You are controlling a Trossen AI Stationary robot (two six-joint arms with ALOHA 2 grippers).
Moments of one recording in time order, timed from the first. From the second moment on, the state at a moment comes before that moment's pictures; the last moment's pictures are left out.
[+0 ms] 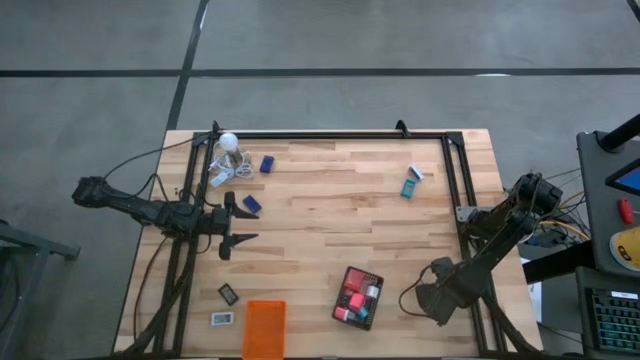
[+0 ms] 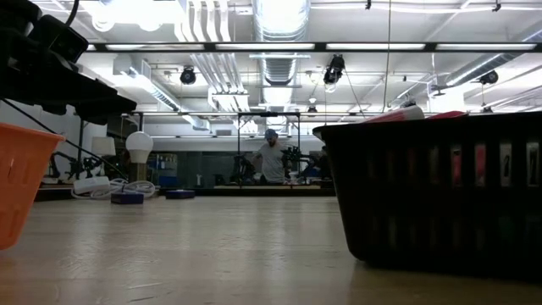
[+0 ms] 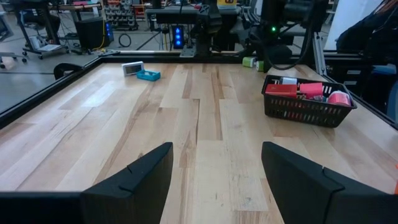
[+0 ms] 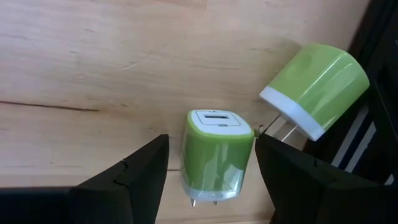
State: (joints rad) left arm -0.28 0.26 0.01 0.05 -0.29 -0.06; right arm 0.92 1.58 0.80 -0.86 -0.21 2.33
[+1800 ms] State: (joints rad) left arm -0.28 0.26 0.01 0.05 -0.29 -0.06; right arm 0.92 1.58 0.93 -0.95 -0.18 2.27
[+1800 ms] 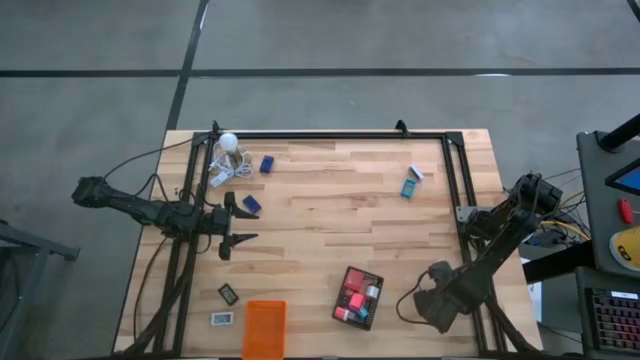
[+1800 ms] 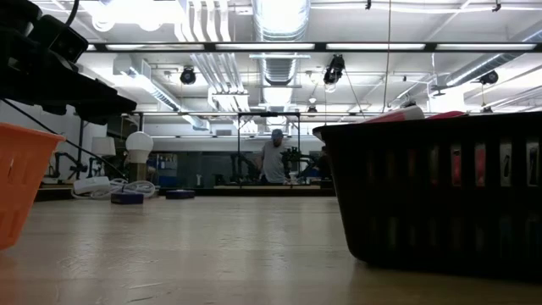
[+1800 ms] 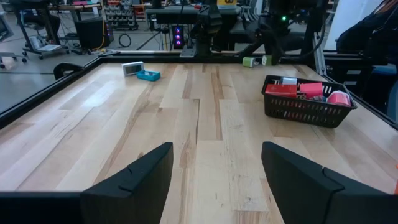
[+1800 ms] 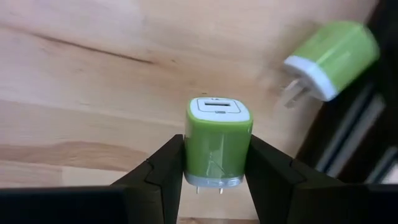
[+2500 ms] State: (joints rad) left arm -0.28 0.26 0.01 0.05 -0.29 -0.06; right arm 0.92 1.58 1.26 -1.33 0.34 2.13
